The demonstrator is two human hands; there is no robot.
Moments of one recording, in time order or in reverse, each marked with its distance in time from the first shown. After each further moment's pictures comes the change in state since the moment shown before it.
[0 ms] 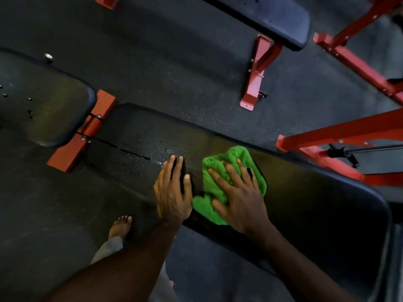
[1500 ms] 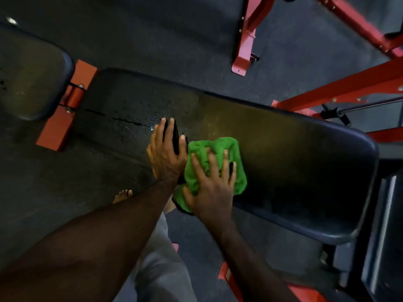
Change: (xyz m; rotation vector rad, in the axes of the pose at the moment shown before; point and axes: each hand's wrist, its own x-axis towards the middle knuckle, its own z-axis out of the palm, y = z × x) left_hand 0.005 -0.004 0.001 -0.008 0.011 0.048; right_hand -0.058 -0.092 0.053 0.080 0.138 0.305
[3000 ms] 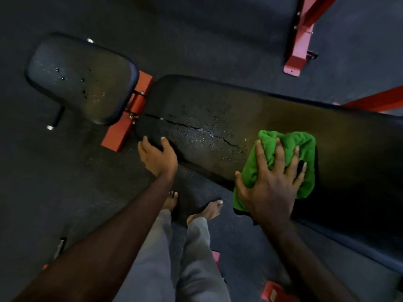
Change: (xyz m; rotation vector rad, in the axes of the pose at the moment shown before) left_hand 0.067 -0.131 -0.074 -0.160 0.218 -0.642; right_hand 0.042 -0.029 0.014 -0.014 0.109 0.149
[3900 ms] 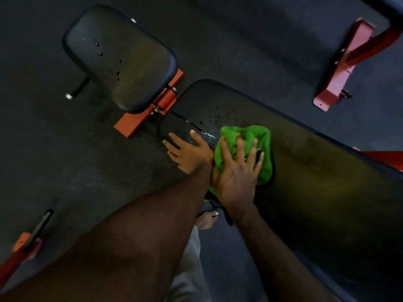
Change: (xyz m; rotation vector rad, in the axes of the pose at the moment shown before) left_hand 0.007 0.041 0.049 -0.054 0.130 -0.337; right_hand 0.063 -0.111 0.066 0.020 -0.145 -0.330
